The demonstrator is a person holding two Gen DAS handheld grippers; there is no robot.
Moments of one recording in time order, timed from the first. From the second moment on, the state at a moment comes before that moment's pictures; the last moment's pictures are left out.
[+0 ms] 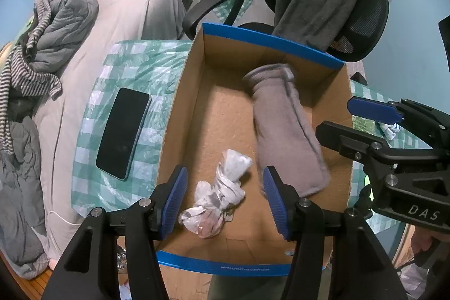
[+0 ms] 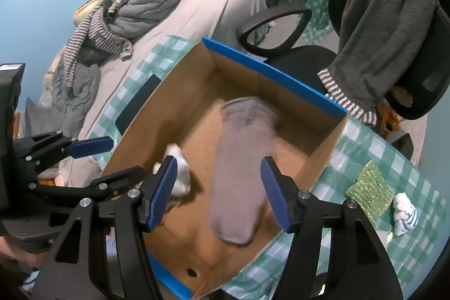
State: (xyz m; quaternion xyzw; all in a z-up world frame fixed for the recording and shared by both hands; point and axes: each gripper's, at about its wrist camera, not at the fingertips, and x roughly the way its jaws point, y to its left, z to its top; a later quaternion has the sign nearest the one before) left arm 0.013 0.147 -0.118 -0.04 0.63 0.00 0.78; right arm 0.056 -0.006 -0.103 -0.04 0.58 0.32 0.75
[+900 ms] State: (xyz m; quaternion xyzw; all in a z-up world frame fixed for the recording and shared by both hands) left arm 0.003 0.078 -0.102 -0.02 0.62 -0.05 0.78; right arm 0.044 -0.090 -0.086 -0.02 0.58 0.25 0.77
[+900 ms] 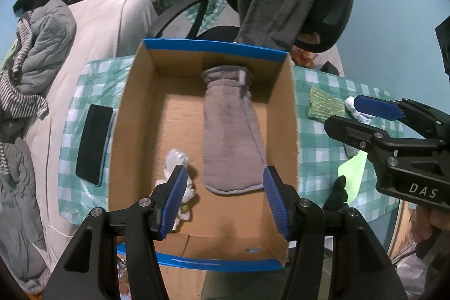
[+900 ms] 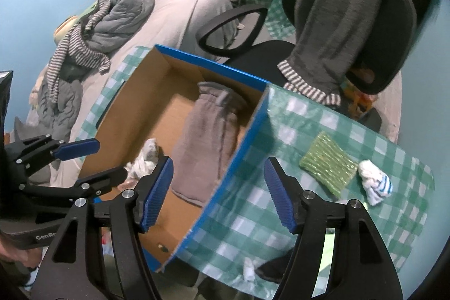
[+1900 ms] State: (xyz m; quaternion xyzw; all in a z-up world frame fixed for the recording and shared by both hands) left arm 0.007 -0.043 -0.113 0.05 0.63 -0.13 0.77; right arm 0.025 -0.229 -0.110 0.01 0.61 0.15 0.78
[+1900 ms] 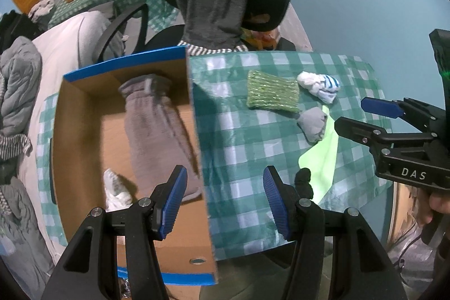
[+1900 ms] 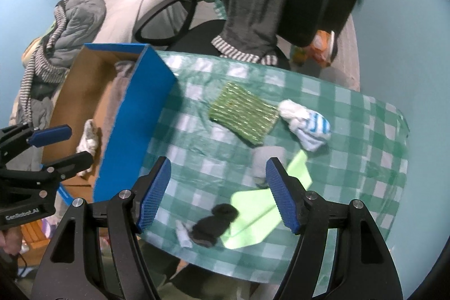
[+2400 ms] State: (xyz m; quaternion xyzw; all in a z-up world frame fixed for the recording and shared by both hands) left arm 0.020 -0.089 -0.143 0.08 0.64 -0.14 0.75; right arm 0.032 -0.269 -0.144 0.02 0.63 0.13 0.76
